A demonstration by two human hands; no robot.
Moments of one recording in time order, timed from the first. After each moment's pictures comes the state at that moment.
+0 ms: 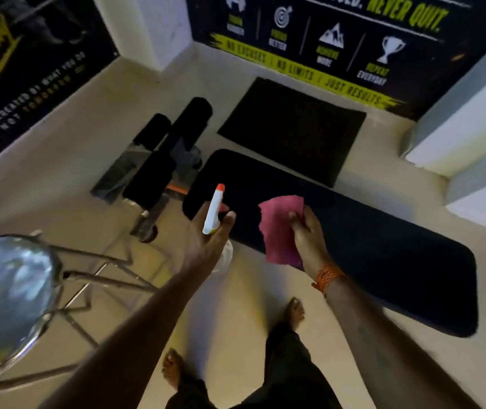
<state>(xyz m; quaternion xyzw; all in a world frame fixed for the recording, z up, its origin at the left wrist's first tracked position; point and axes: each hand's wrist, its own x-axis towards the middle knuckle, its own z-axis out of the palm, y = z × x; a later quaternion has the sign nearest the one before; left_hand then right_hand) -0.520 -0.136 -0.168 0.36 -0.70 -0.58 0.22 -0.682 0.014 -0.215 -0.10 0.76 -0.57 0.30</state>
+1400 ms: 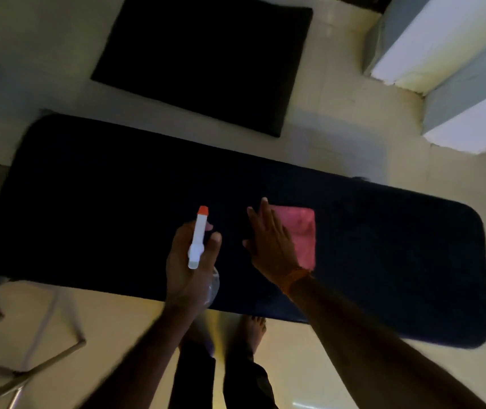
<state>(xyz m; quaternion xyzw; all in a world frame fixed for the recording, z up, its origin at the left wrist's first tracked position) -0.807 -0.045 -0.493 0.35 -0.70 -0.60 0.15 -0.930 0.088 -0.562 -0.29 0.91 -0.15 0.27</state>
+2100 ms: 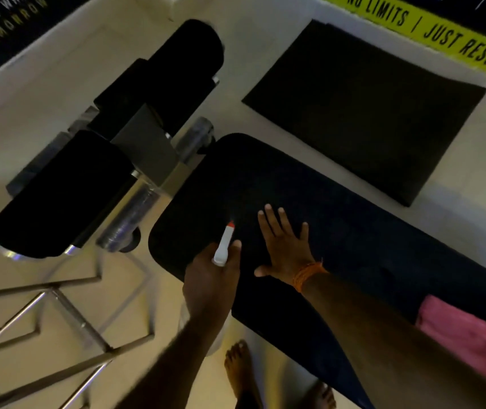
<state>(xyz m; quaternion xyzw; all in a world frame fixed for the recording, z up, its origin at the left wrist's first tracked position) -0.703 -0.263 -0.521 0.60 -0.64 -0.45 0.16 -0.869 -0.221 -0.582 -0.53 0.78 0.09 0.32</state>
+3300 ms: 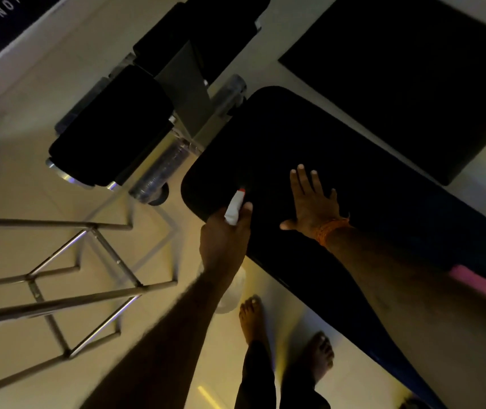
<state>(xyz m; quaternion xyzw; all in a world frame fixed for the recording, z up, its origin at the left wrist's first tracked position) -0.660 -0.250 -0.519 0.59 -0.63 -0.47 0.17 -0.858 -0.215 -0.575 -0.51 0.80 0.09 0.31</state>
